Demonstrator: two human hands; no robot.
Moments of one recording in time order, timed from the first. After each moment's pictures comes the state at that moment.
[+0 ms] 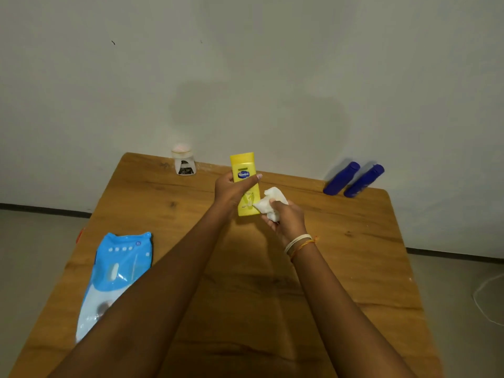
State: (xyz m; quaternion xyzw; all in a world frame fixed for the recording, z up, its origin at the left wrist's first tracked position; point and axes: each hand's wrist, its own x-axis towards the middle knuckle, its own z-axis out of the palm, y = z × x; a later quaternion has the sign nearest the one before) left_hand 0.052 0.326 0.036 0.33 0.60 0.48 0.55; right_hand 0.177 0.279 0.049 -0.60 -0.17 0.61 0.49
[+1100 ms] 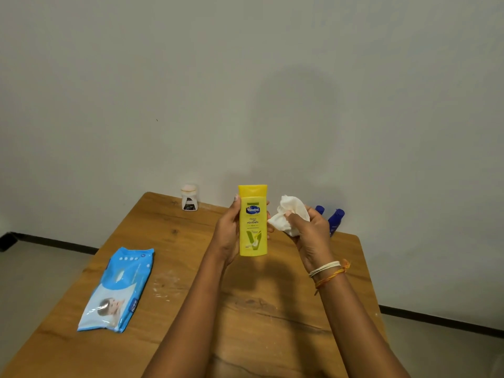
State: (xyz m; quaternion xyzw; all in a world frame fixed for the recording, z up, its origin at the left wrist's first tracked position) left_hand 0.110 0.186 0.171 0.35 0.32 0.55 0.69; right_hand 0.267 0.186 0.197 -0.52 -0.39 0.52 0.56
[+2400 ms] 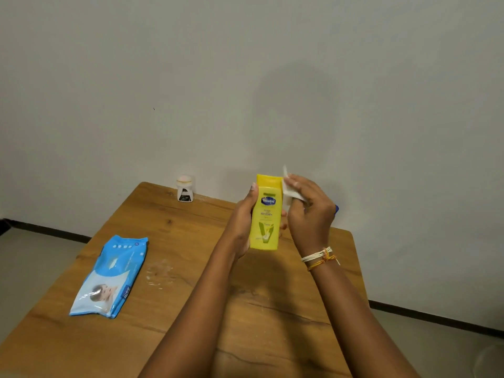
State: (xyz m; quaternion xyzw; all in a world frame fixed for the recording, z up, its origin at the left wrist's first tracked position) left_hand 0.146 0.172 0.195 0.35 0.37 0.53 0.68; right_hand 0.266 0.169 0.231 -0.47 -0.65 0.12 0.58
